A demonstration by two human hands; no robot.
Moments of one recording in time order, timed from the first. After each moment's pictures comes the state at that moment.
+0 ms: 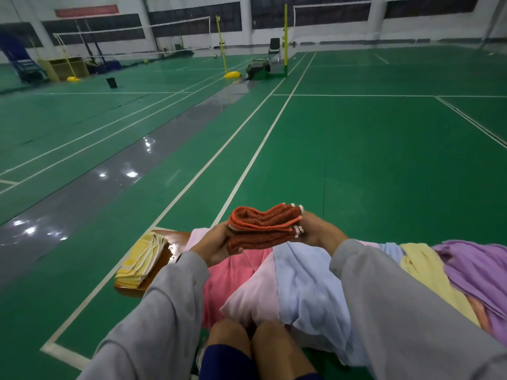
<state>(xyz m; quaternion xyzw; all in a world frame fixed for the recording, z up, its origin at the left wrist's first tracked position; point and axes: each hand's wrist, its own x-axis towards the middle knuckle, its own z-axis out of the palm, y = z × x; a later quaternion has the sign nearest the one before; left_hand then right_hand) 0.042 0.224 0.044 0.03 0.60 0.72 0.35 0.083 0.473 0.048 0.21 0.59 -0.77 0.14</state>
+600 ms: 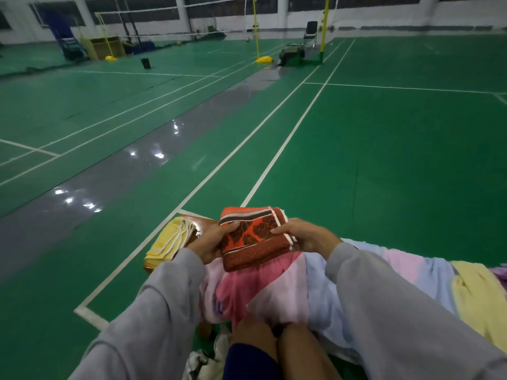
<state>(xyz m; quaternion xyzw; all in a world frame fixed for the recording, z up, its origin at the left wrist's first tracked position) 0.000 0.129 0.004 -0.08 0.62 0.73 0.28 0.021 0.384 0.011 0.15 0.68 -0.66 0.27</state>
